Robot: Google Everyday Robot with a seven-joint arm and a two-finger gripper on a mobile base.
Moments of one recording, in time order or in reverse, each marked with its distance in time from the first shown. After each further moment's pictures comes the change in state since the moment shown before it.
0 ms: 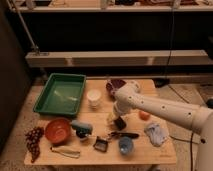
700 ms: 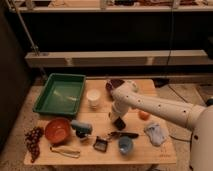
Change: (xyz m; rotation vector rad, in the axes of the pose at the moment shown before) arm 0.001 -0.010 0.010 0.012 -0.020 -0.051
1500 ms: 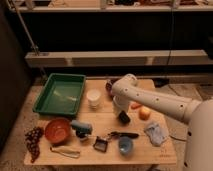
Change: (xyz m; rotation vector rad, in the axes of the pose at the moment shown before) arm 0.011 0.034 -0.017 -0.065 -0.044 0.078
